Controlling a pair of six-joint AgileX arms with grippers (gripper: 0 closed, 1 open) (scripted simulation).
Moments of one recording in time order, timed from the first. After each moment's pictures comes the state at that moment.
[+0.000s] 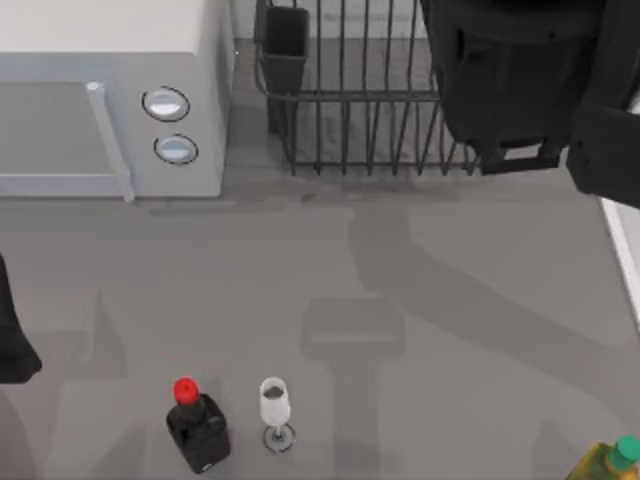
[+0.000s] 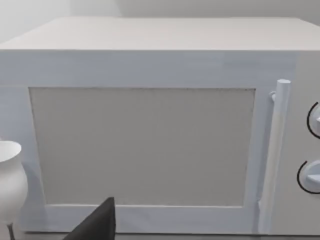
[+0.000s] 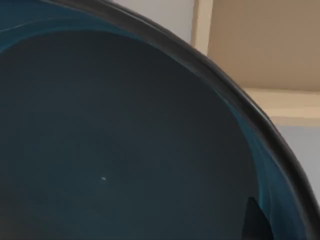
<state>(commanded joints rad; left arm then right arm) 0.00 0.00 0.00 0.00 0.00 0.00 1.00 1.48 1.45 -0.10 1.00 0.07</state>
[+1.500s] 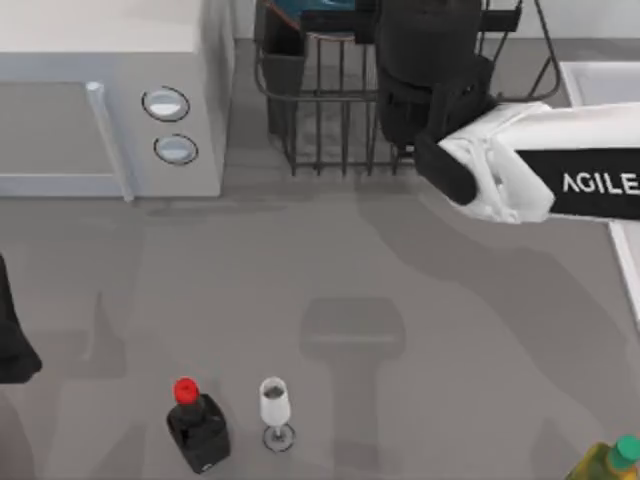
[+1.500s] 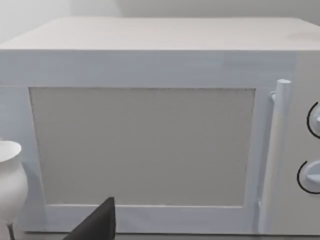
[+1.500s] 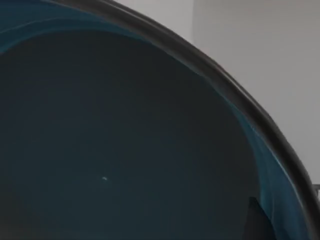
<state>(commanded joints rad) 0.00 0.00 0.00 0.00 0.00 0.00 0.63 2.04 1.33 0.70 0.67 0.02</state>
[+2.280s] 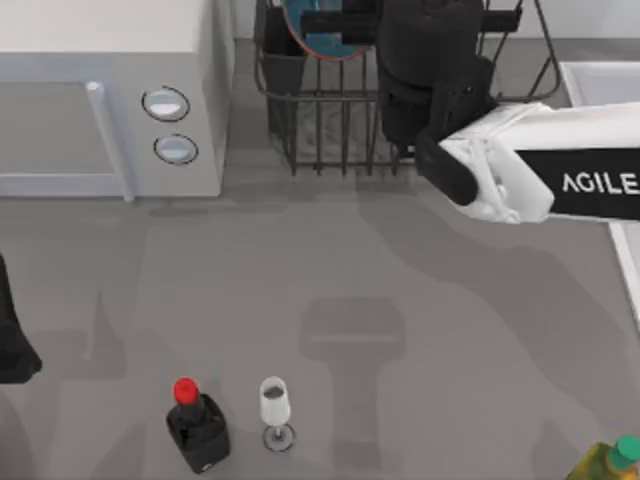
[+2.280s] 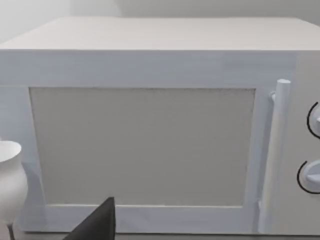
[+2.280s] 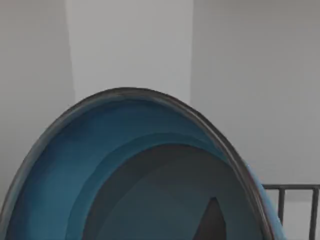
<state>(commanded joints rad) 0.00 0.00 0.00 0.00 0.00 0.00 0.63 2.04 1.33 0.70 0.67 0.02</state>
